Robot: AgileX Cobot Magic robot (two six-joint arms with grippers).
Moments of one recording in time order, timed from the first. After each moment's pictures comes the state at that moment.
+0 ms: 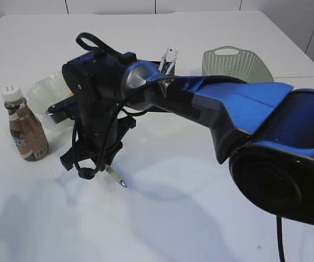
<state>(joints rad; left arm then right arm) 0.05 0.63 -0.53 0.06 0.64 -0.06 0.75 2.56 -2.28 0.01 1.22 0.04</state>
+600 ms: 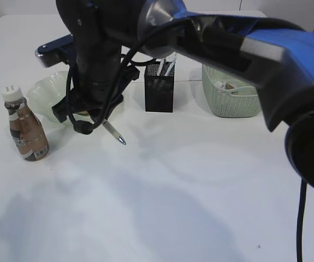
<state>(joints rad) 0.05 0.63 -0.53 0.03 0.63 -0.06 0.75 2.35 -2.27 -0.11 1.23 0.07</state>
